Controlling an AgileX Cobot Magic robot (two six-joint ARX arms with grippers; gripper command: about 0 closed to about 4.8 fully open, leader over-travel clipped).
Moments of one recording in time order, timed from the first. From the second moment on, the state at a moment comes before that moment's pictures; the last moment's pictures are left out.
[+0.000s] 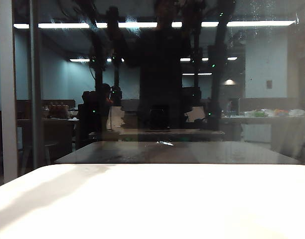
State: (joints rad) left arm -0.07 1.42 2.07 -0.60 0.04 0.07; right arm 0.14 2.10 2.61 0.00 -0.33 0.44
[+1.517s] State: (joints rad) left arm -0.07 1.42 2.07 -0.59 0.05 0.07; right arm 0.00 2.12 2.78 -0.24 -0.32 0.35
